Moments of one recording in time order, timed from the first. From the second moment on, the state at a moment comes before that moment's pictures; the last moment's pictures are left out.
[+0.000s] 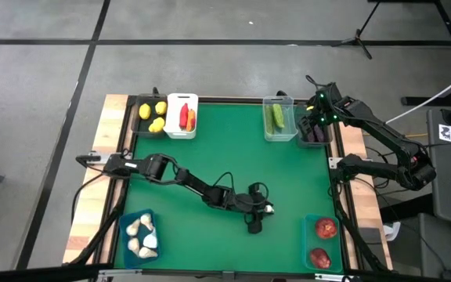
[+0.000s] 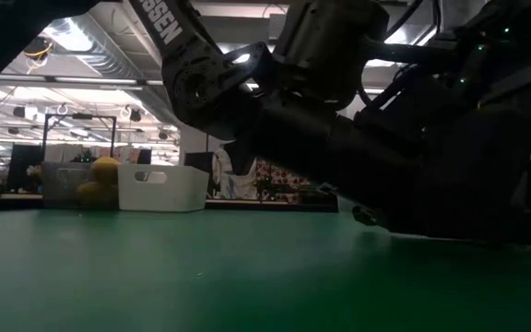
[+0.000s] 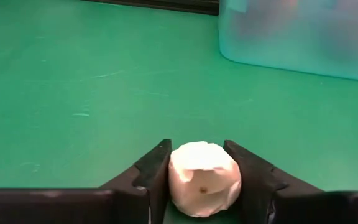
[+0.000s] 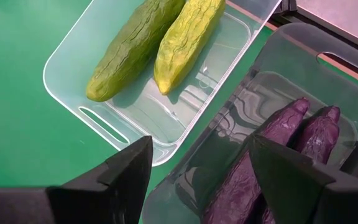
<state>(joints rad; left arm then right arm) -0.26 2.48 1.53 0.56 -0.22 -0.21 -0.98 1.03 0.80 -0.79 -0.18 -0.01</state>
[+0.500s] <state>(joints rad) -0.28 2.17 1.53 -0.11 -0.20 -0.19 -0.98 1.03 0.80 -0.79 -0.18 -0.01</state>
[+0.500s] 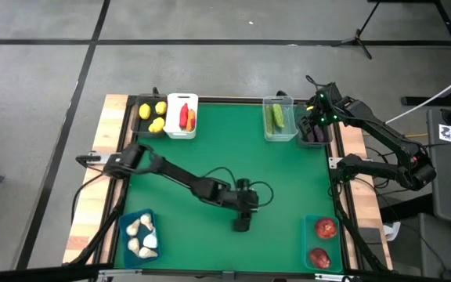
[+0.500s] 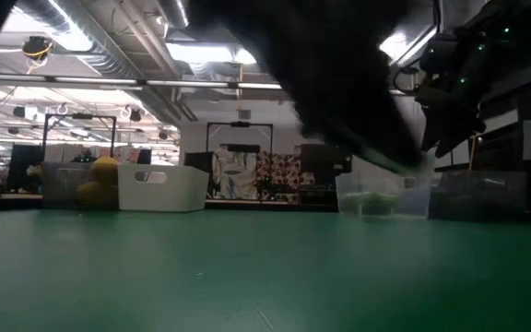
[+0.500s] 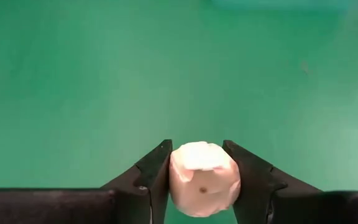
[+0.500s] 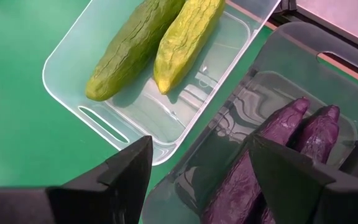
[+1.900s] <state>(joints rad) -1.00 1.61 1.36 -1.25 -0.02 -1.66 -0.98 1.03 0.80 -0.78 -0.18 0.01</state>
